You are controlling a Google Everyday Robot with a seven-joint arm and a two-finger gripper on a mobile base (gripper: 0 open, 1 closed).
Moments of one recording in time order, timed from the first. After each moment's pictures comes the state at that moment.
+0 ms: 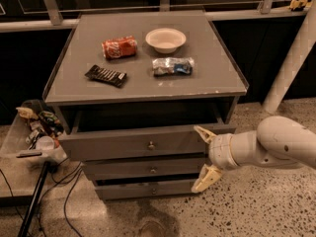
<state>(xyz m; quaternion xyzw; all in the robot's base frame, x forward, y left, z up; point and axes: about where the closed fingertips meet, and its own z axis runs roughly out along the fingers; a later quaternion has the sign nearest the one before) 0.489 -0.128 0.664 -0.63 0.67 0.14 0.37</state>
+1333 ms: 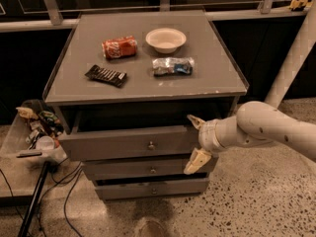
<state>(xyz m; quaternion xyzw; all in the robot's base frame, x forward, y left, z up) 0.552 -0.120 0.649 -0.63 0.68 0.11 0.35</state>
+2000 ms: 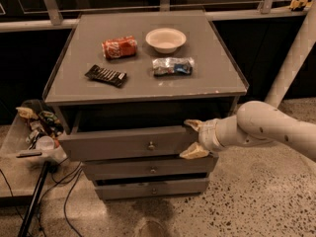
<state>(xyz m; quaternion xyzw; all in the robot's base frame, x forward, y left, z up) 0.552 -0.120 0.649 -0.63 0.68 0.11 0.35</state>
